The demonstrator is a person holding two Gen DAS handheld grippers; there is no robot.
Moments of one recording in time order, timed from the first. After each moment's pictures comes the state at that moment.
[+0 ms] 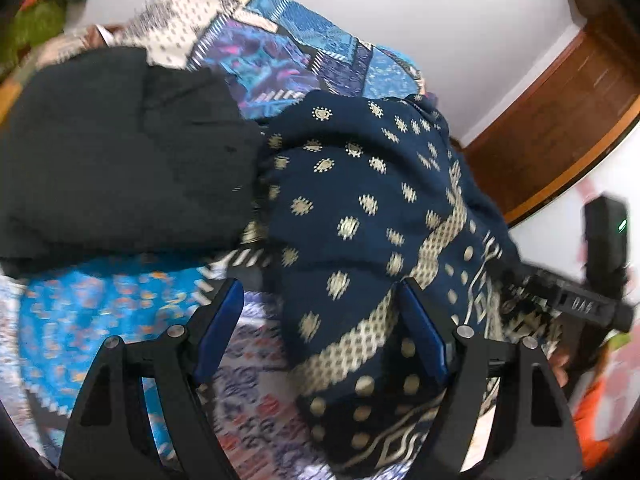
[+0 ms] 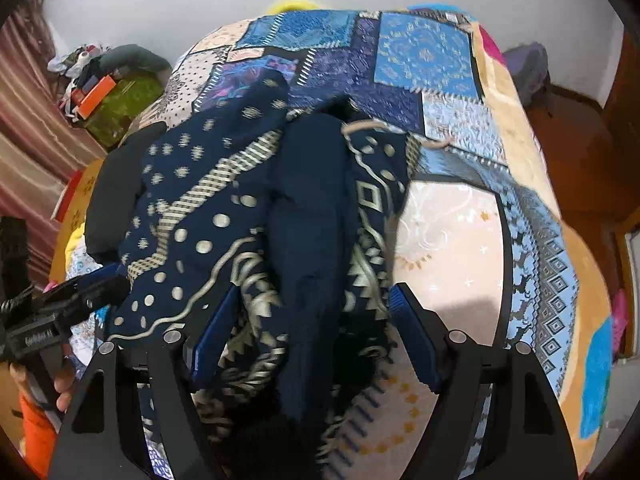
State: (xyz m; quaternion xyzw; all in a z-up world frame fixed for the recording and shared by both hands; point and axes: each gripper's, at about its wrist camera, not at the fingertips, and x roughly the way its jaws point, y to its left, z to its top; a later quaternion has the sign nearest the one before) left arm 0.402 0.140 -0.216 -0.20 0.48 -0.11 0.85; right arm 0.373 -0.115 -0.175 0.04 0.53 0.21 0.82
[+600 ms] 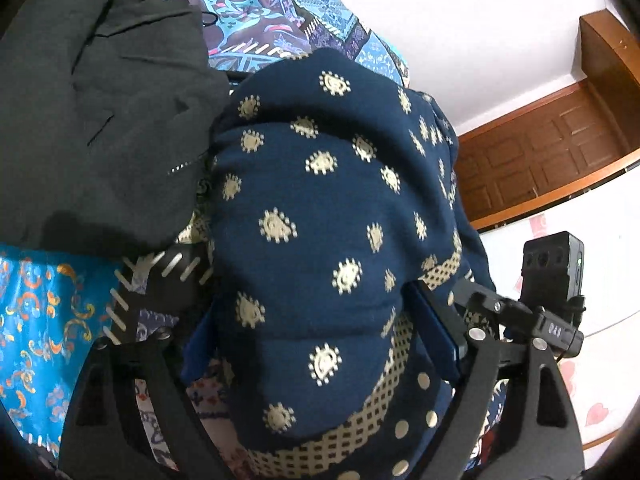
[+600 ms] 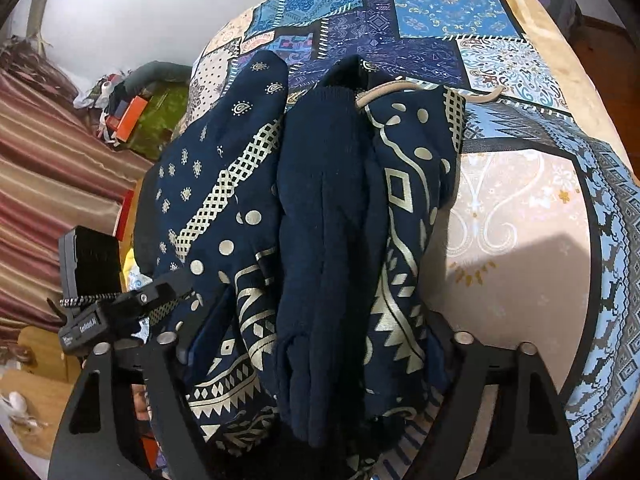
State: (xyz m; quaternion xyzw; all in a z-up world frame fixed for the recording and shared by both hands) left arm 0.438 0.136 -0.251 -0.32 0.50 -0.17 0.79; right arm 0.398 -0.118 -0.200 0.15 0.57 0.29 0.75
